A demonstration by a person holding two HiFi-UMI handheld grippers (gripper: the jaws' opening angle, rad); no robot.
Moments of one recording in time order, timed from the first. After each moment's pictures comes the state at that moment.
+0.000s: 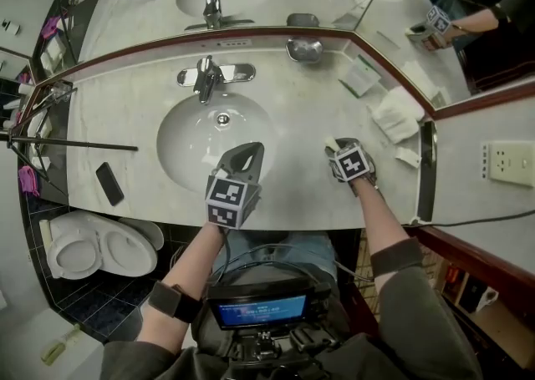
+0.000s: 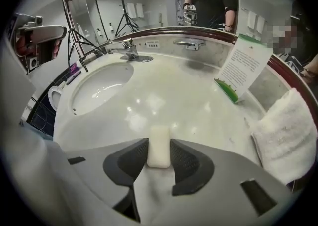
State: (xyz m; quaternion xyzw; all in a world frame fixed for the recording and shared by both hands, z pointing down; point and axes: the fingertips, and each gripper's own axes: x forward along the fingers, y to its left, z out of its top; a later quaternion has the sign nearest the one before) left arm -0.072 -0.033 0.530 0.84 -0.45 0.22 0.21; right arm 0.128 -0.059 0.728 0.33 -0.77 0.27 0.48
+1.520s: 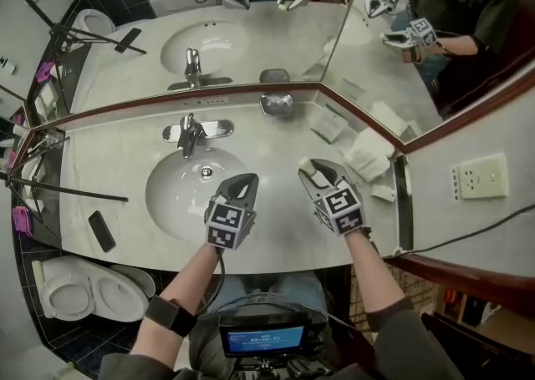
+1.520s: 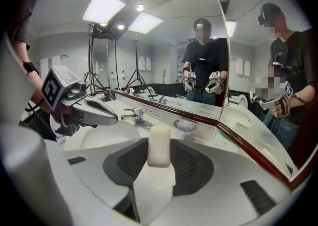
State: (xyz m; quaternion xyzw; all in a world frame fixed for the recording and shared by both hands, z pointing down) left arm -0.027 -0.081 0.519 0.87 -0.42 0.22 0.17; right arm 0.091 -0.109 0.519 0.39 -0.87 0.12 0.26
